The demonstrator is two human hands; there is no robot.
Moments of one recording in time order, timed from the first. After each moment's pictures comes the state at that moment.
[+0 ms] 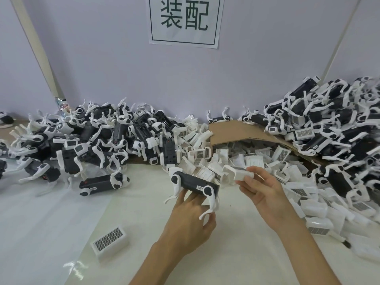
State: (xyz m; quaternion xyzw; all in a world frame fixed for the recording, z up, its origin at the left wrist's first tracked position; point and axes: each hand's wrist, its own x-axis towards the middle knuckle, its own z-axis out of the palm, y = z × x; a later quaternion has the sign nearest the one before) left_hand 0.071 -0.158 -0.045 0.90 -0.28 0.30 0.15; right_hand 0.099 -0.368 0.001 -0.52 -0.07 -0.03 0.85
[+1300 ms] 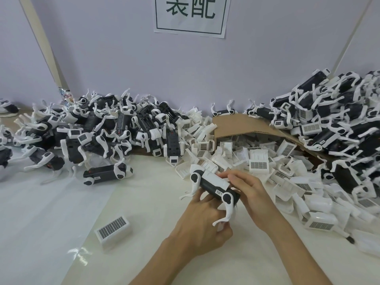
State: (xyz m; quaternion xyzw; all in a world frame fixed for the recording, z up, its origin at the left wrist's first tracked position) left_hand 0.060 -0.174 -0.048 0.89 -0.35 0.26 0.13; right_hand 0.083 -0.329 -0.001 -0.70 -0.14 0.01 0.70
